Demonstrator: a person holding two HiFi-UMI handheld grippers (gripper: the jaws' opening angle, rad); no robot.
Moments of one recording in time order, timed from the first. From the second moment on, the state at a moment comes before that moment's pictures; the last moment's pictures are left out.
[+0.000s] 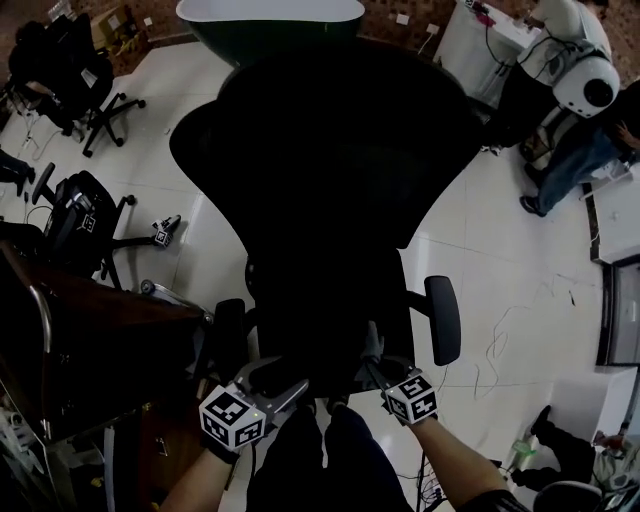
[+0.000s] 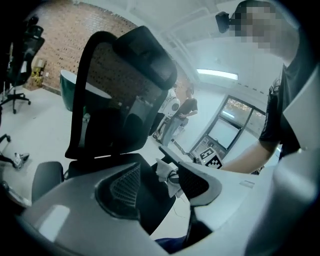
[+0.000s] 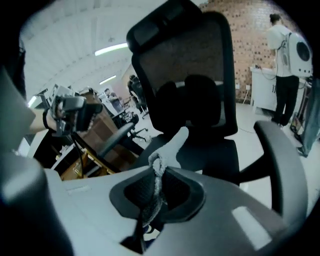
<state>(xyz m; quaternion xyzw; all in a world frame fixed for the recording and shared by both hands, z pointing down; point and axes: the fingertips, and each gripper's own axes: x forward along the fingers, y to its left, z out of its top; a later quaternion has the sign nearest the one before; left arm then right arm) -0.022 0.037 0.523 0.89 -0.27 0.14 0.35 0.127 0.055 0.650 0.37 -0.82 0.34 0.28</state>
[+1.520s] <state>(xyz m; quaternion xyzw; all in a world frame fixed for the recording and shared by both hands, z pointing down) 0.019 0.396 0.277 0.92 -0.33 0.04 0.19 0.157 0.396 0.265 0.37 -0.92 0.14 0.02</state>
